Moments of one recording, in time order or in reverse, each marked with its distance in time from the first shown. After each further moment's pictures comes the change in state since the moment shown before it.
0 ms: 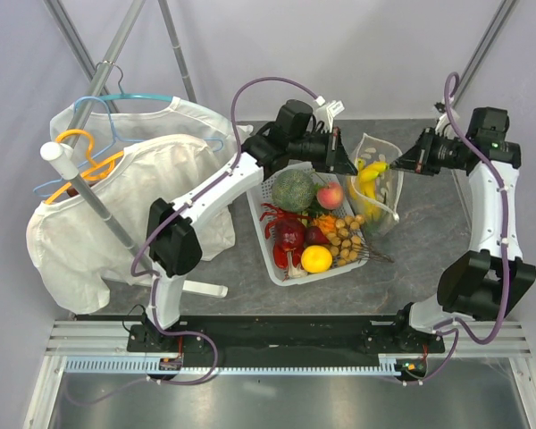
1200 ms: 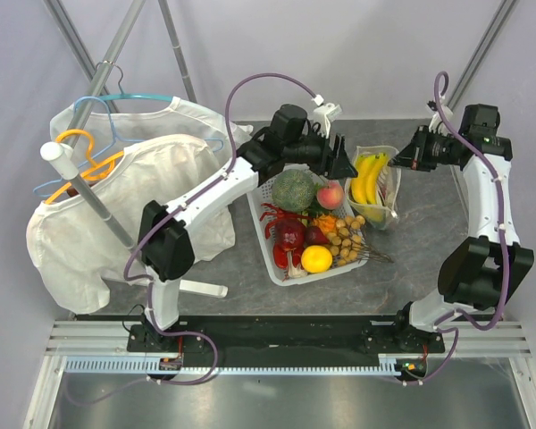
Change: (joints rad) left arm 0.002 -0.044 -0.090 0.087 -0.064 0.153; right arm 0.020 0.073 0.041 0.055 0.052 -0.041
